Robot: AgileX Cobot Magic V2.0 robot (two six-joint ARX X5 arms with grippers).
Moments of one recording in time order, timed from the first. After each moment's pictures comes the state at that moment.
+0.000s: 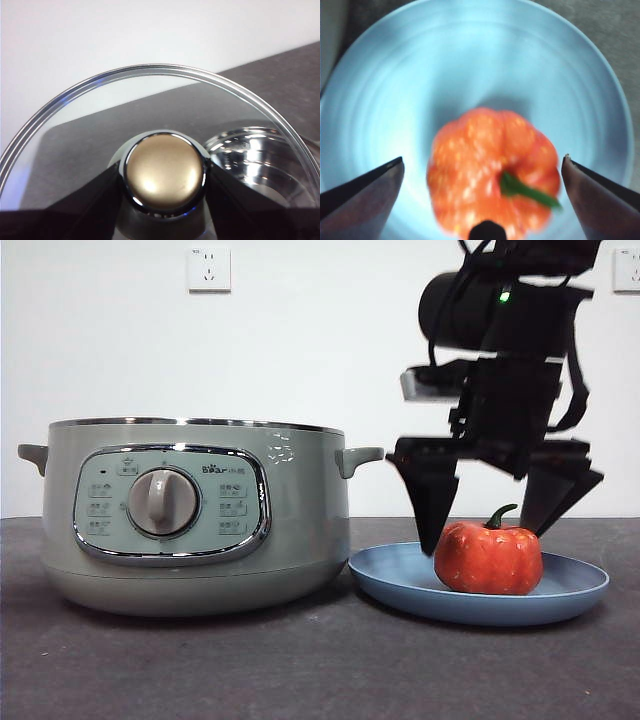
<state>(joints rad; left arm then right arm) -0.46 0.80 1.26 -0.77 -0.33 0.10 0.50 1.70 1.15 -0.65 0.08 0.08</state>
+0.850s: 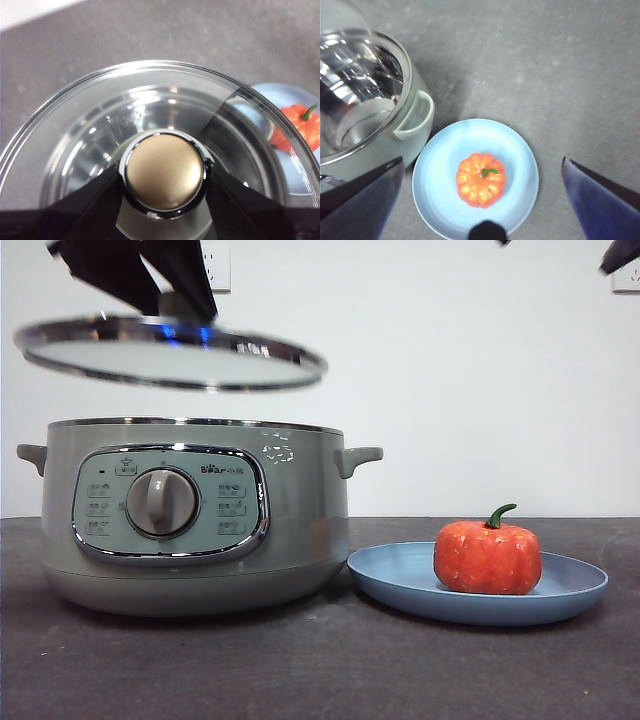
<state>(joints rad) -0.46 1.33 1.26 -0.58 0.06 0.08 0.46 1.01 1.15 -0.77 0.08 0.08</state>
